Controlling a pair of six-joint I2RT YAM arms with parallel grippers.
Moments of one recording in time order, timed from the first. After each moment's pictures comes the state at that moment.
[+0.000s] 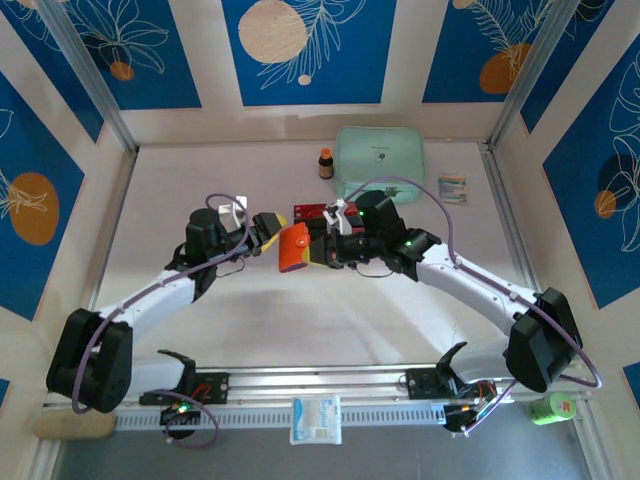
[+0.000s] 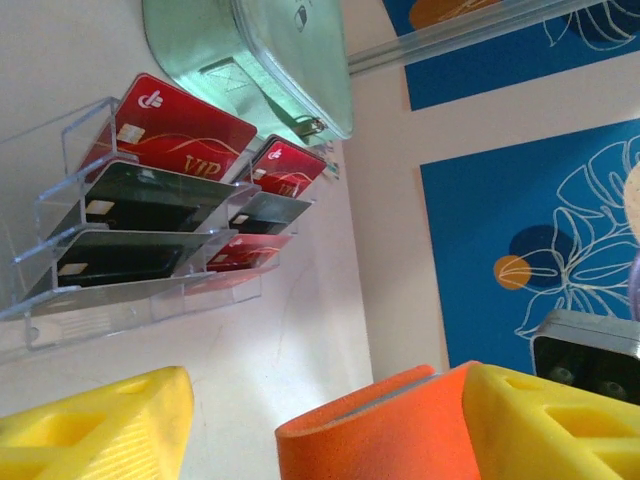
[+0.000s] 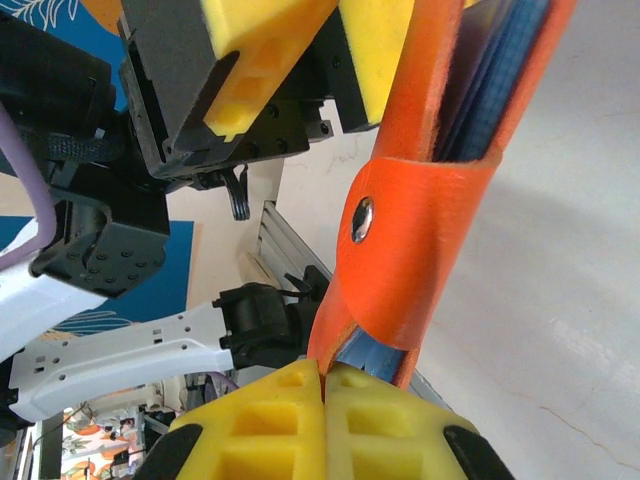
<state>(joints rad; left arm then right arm) -0.35 1.26 0.59 0.38 0.62 -1.08 0.69 1.33 0.98 -0.24 -0.72 0.89</state>
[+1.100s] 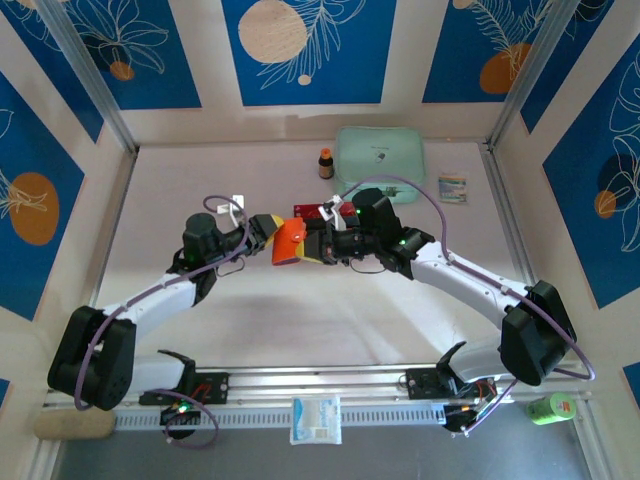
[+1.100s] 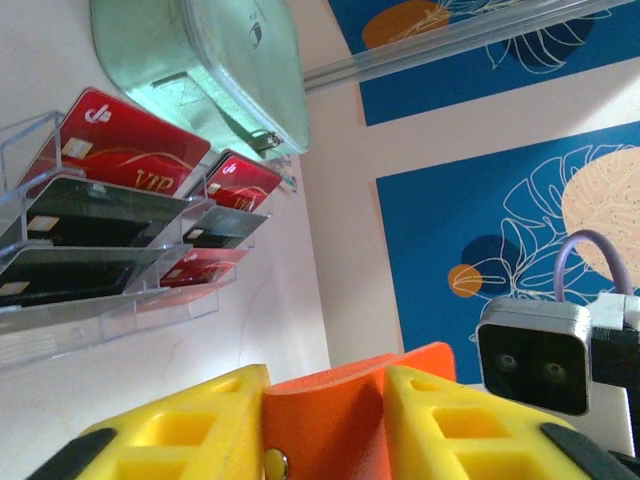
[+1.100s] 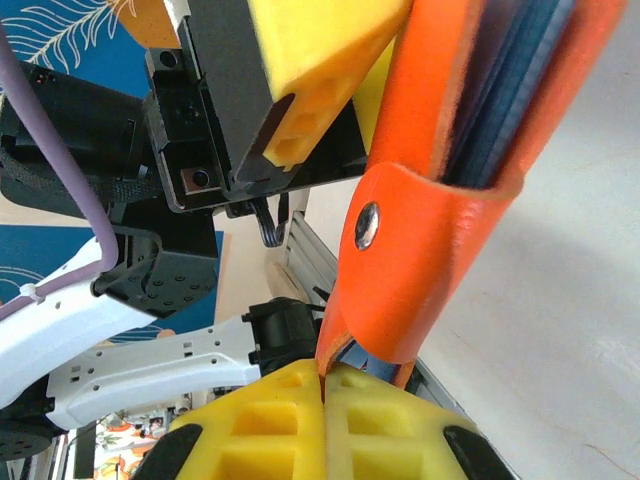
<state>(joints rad) -0.34 1.27 0.54 0.56 0.64 -1.17 0.69 1.37 0.97 -0.12 -0.75 0.96</state>
